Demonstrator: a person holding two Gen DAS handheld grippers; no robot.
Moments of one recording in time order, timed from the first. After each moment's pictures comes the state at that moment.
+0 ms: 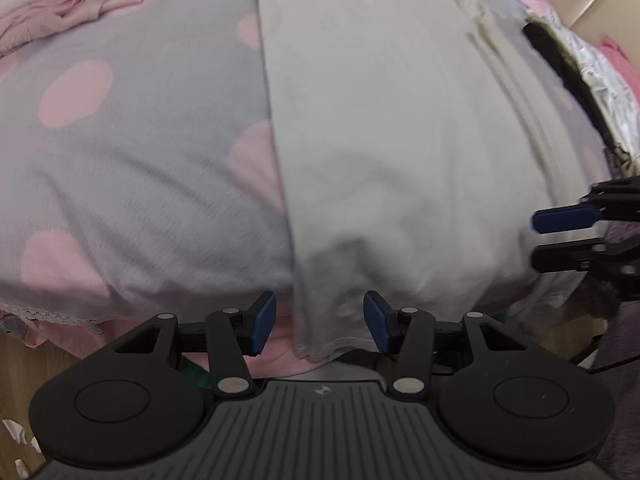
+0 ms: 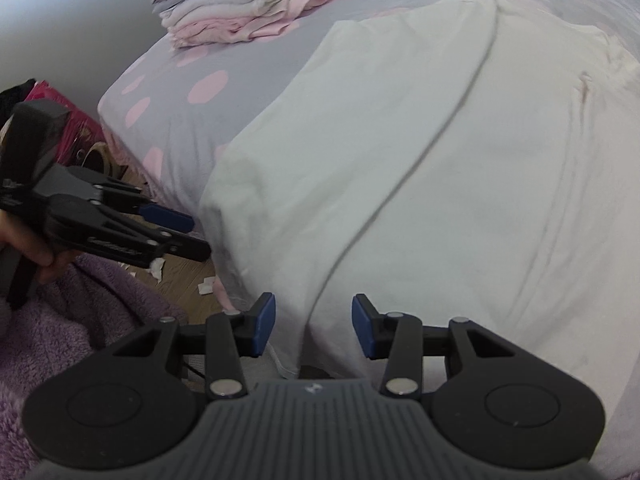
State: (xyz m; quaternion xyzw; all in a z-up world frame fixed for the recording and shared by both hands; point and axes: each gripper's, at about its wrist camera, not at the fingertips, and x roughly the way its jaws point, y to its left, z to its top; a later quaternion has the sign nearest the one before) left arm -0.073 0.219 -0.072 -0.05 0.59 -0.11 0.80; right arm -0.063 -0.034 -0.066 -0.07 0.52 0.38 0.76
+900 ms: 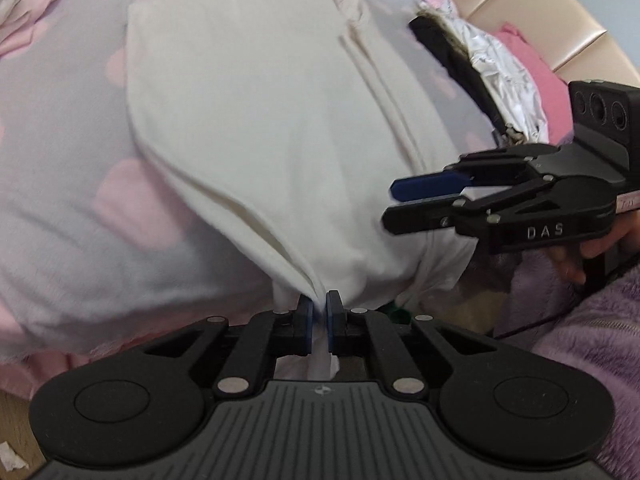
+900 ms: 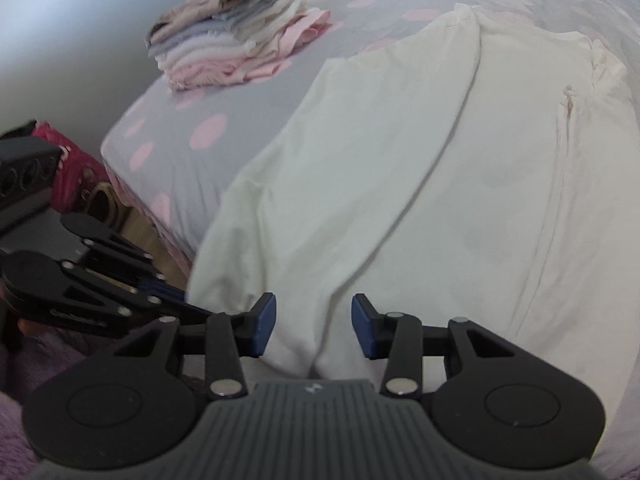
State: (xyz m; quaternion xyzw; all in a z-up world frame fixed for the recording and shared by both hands) left arm -0.074 0.181 -0.028 -0.09 0.55 -0.27 0.78; right arm -0.055 -0.046 -0.045 -0.01 0.50 0.38 0.78
